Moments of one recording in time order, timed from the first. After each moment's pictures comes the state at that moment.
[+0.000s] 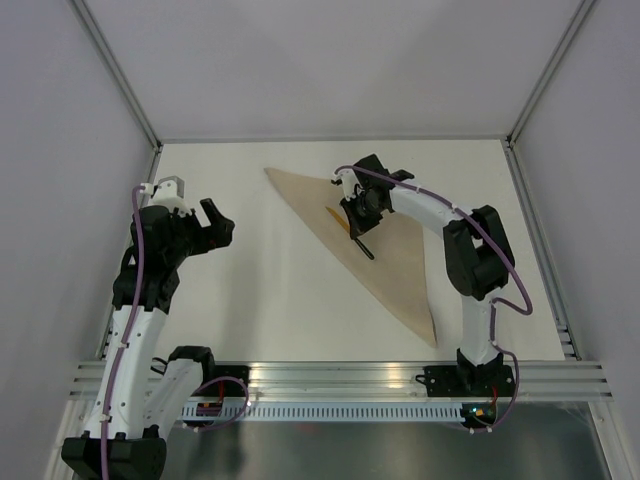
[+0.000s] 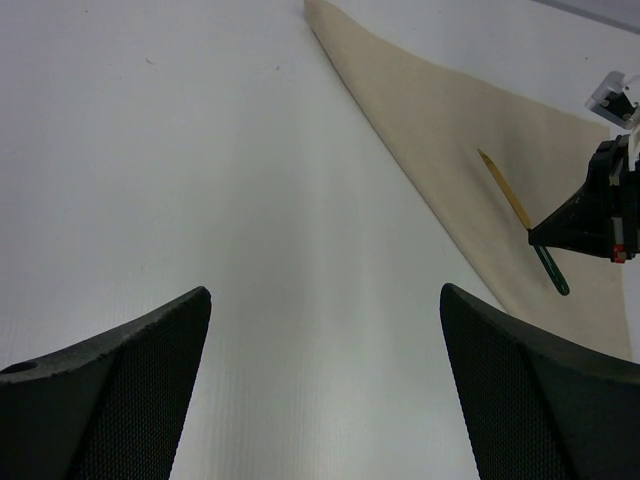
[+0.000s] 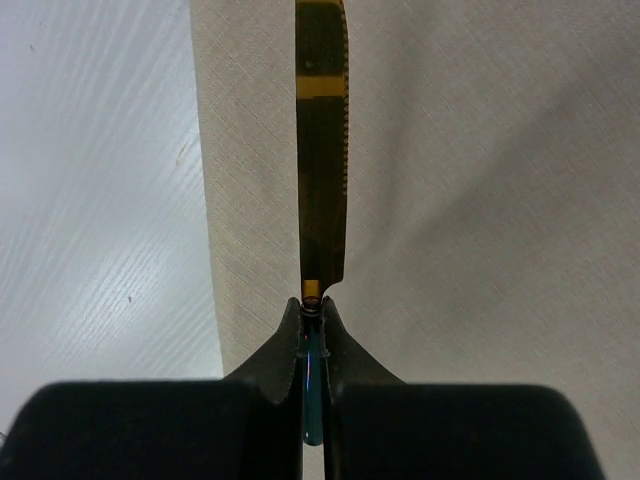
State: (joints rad) left arm -0.03 0.79 0.89 -0.54 0.12 -0.29; right arm 0.48 2.02 1.56 -0.68 -0.26 -0.10
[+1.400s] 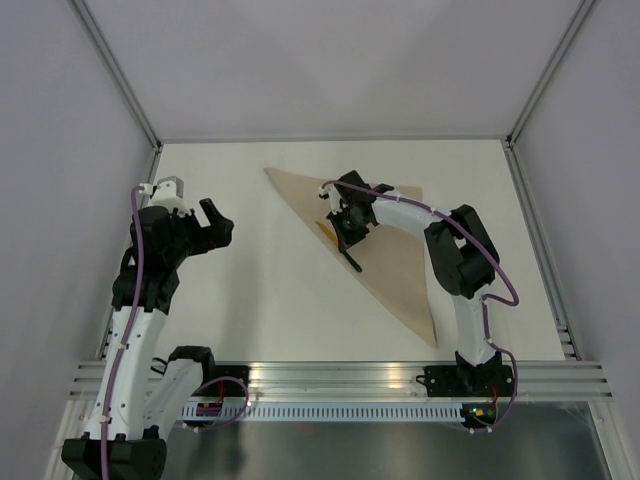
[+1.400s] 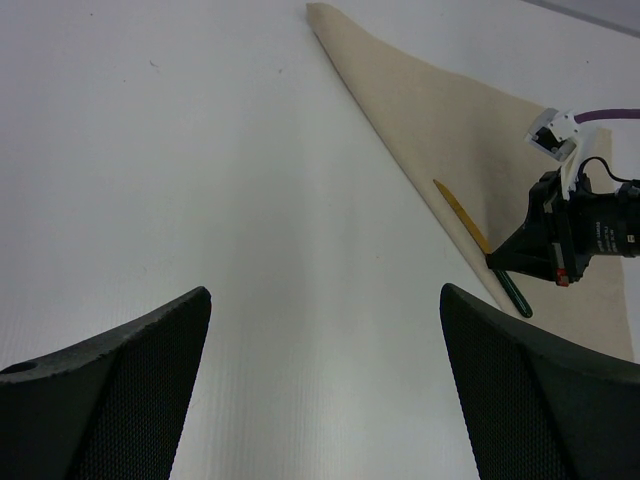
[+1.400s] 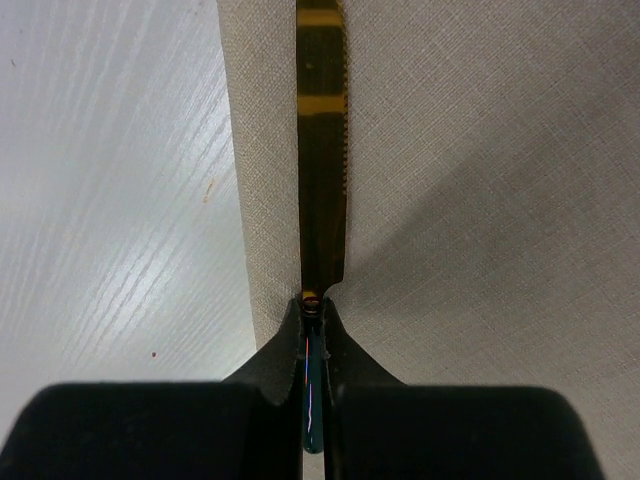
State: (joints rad) left arm -0.03 0.78 0.89 -0.54 0.11 -0.29; right arm 0.59 2.09 1.53 -0.60 -0.21 0.03
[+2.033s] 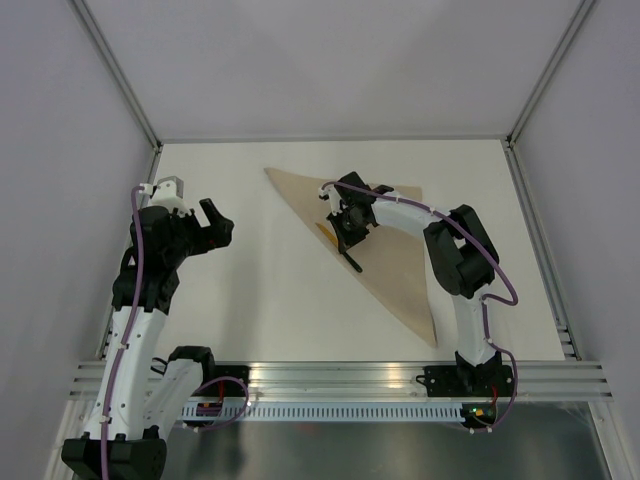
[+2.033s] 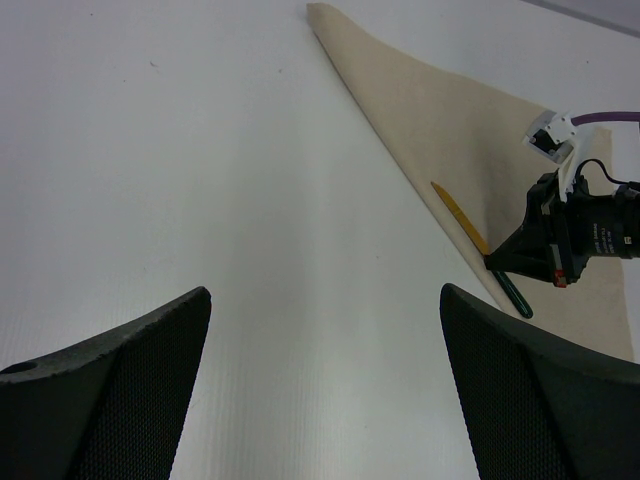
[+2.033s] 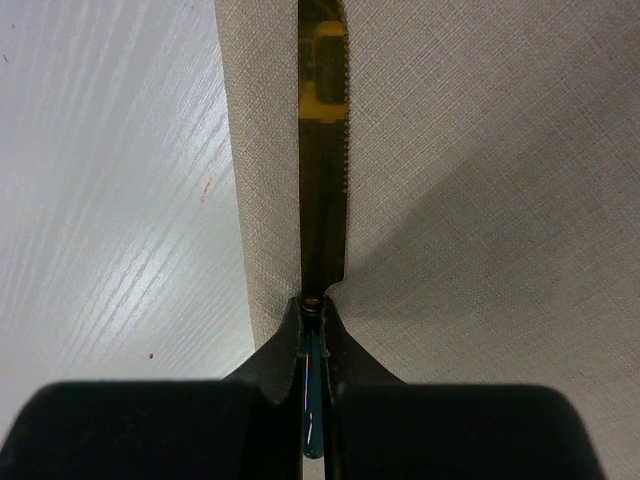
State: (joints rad) left arm -0.03 0.78 0.89 -0.54 0.11 -0.29; right arm 0.59 2.10 1.52 -0.58 -0.21 0.03
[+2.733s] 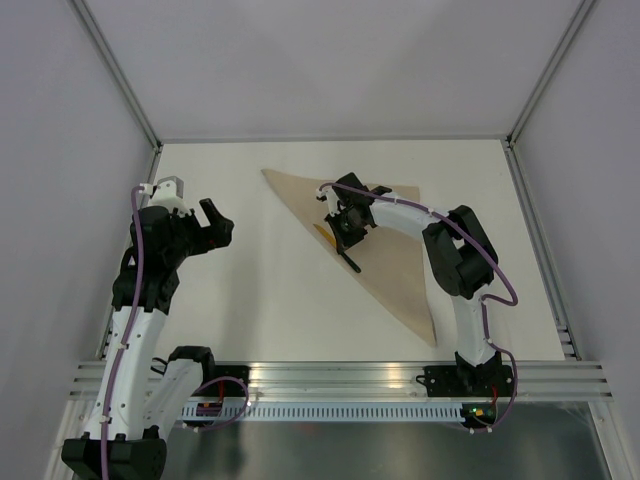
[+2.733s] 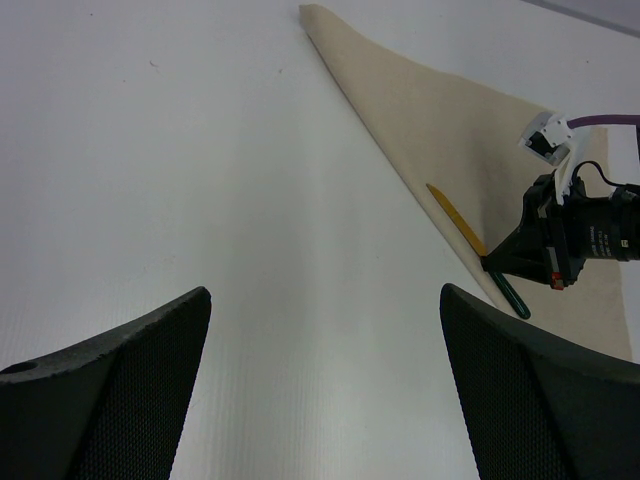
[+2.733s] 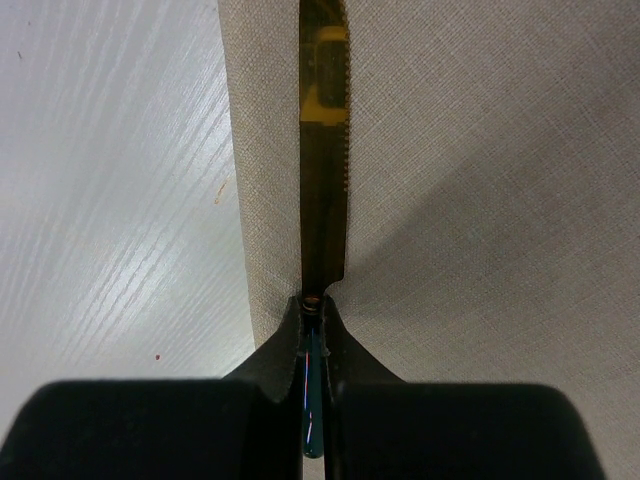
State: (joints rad) left arm -0.03 0.78 0.89 -0.54 0.11 -0.29; right arm 0.60 2.10 1.52 -0.58 -0.21 0.02
